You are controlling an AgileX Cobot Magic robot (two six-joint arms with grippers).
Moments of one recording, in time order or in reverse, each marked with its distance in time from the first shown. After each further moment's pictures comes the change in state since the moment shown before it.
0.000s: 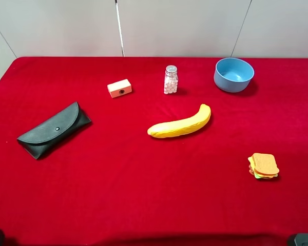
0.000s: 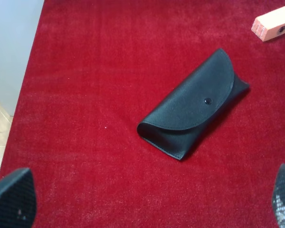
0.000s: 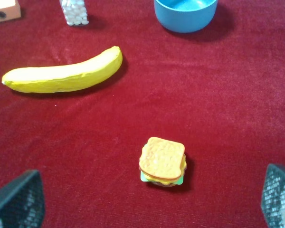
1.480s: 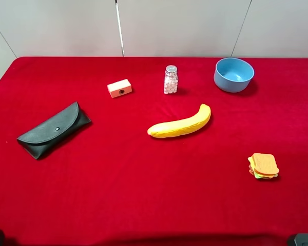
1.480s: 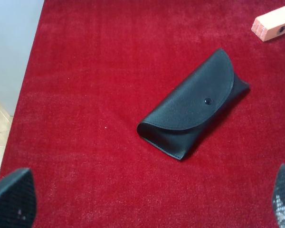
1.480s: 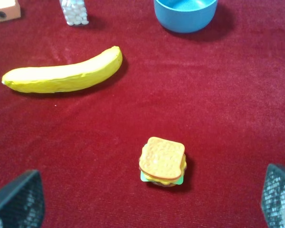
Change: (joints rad) left arm 0.000 0.000 0.000 0.000 0.000 0.000; right arm 0.000 0.000 0.000 0.000 0.000 0.000
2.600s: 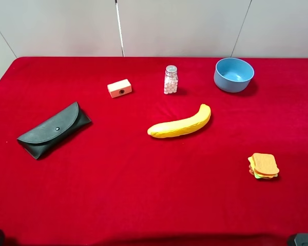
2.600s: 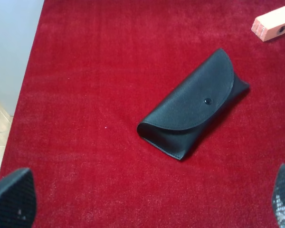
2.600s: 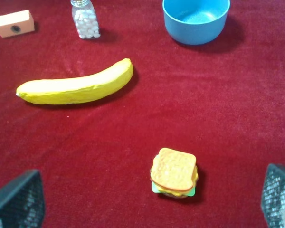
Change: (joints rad) left arm 0.000 0.000 0.000 0.000 0.000 0.000; right arm 0.000 0.000 0.000 0.030 -0.028 0.013
